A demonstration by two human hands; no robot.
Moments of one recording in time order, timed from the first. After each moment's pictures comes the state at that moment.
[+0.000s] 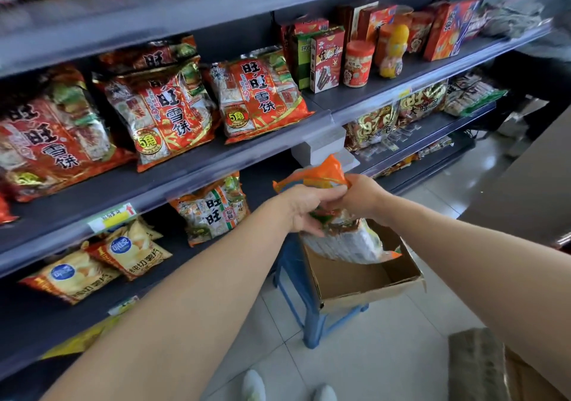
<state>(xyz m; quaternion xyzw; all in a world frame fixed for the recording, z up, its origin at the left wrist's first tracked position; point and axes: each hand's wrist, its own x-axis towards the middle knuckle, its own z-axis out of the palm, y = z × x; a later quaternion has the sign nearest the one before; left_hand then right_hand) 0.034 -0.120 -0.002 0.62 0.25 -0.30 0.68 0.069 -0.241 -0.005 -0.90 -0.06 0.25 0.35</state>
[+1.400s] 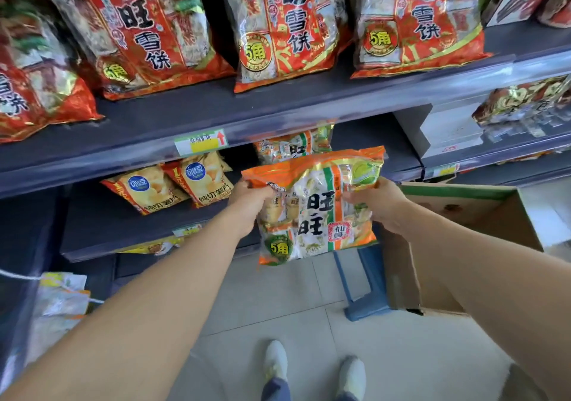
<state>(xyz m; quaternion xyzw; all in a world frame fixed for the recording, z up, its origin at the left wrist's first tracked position) -0.042 0.146 -0.164 0.59 0.48 0.00 0.66 0.079 -0.056 -0.164 -0.78 0.06 0.38 0.50</state>
